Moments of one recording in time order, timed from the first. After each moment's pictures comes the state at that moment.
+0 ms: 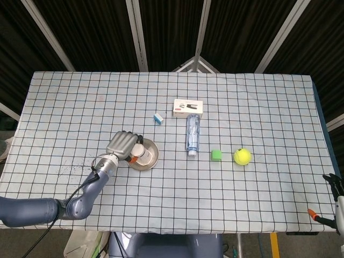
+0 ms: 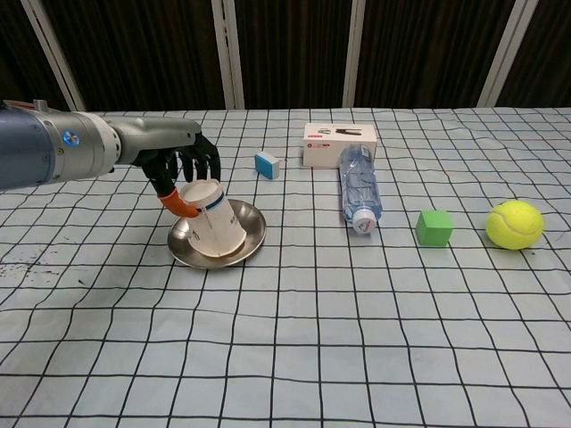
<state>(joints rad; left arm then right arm) -1.01 -1.47 -0.16 -1.64 0.53 0.90 0.67 -0.07 -1.00 0.06 -1.78 -1.36 1.50 0.01</state>
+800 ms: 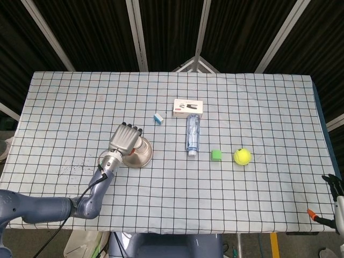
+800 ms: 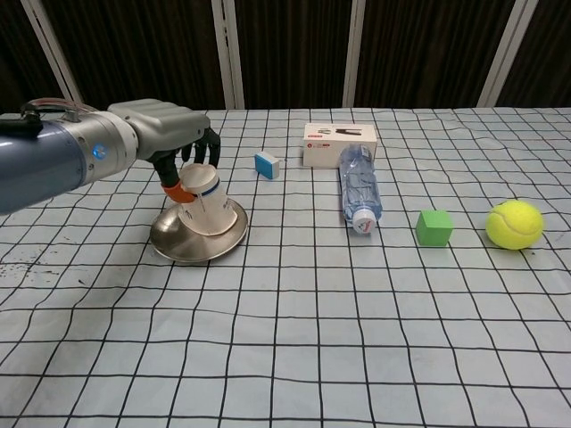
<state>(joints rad) -1.06 -1.61 -0.09 -1.48 0.65 1.08 0.79 -0.07 -1.00 0.05 -1.78 -1.35 1.48 0.02</state>
